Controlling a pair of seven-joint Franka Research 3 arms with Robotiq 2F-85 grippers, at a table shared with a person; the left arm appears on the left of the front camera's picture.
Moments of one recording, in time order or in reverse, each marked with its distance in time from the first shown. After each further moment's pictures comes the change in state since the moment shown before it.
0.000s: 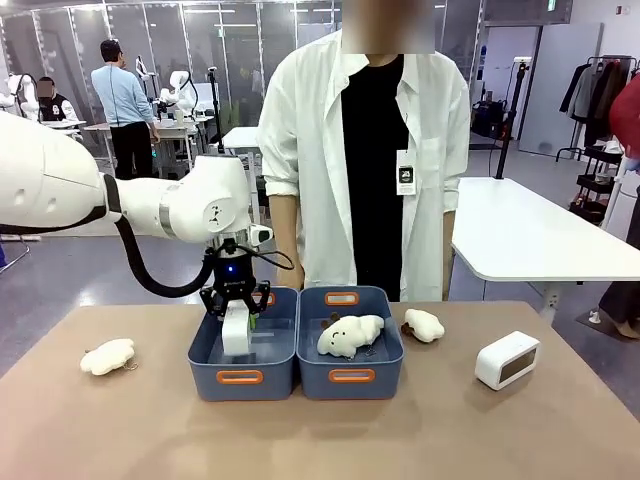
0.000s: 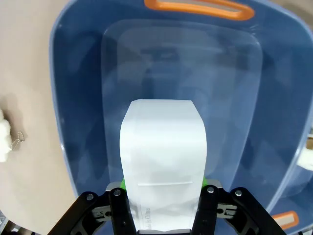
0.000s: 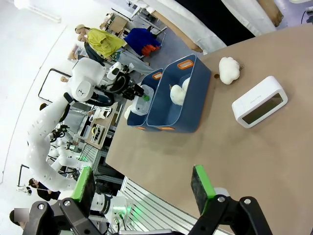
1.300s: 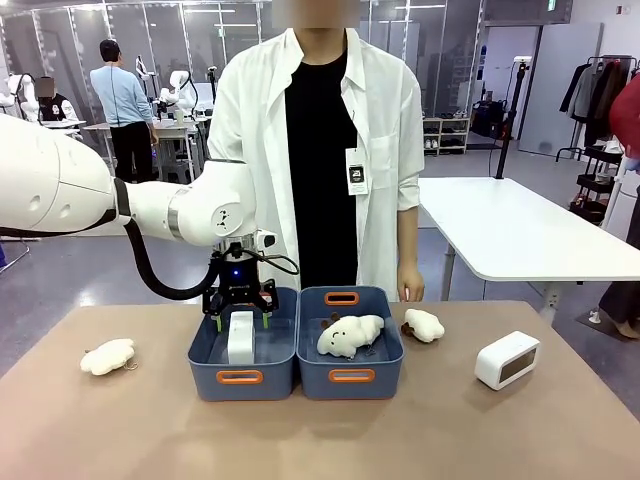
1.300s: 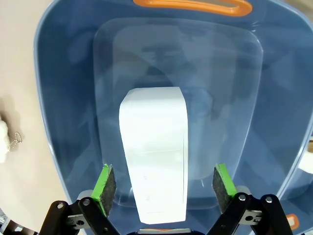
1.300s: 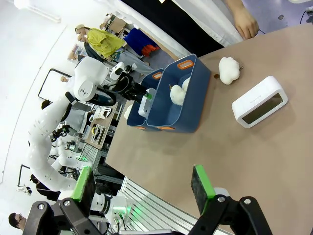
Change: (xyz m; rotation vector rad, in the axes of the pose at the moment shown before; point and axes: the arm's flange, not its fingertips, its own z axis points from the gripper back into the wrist) left arm 0.001 -0.010 -0.005 0.016 0.008 -0.009; right arm 0.000 0.000 0.000 0.000 0.000 0.000
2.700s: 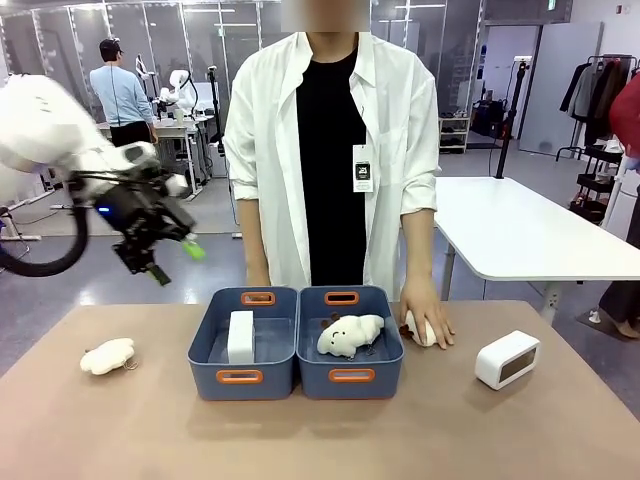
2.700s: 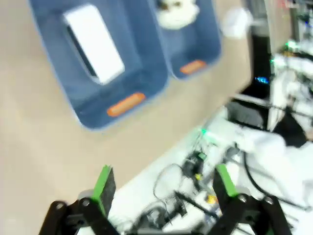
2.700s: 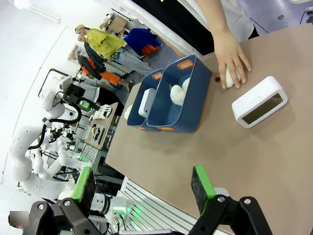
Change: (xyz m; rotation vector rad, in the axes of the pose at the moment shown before) left arm -0.092 0.192 0.152 -0.755 0.066 -0.391; right arm 0.000 0.000 0.000 0.000 -0.001 0.000
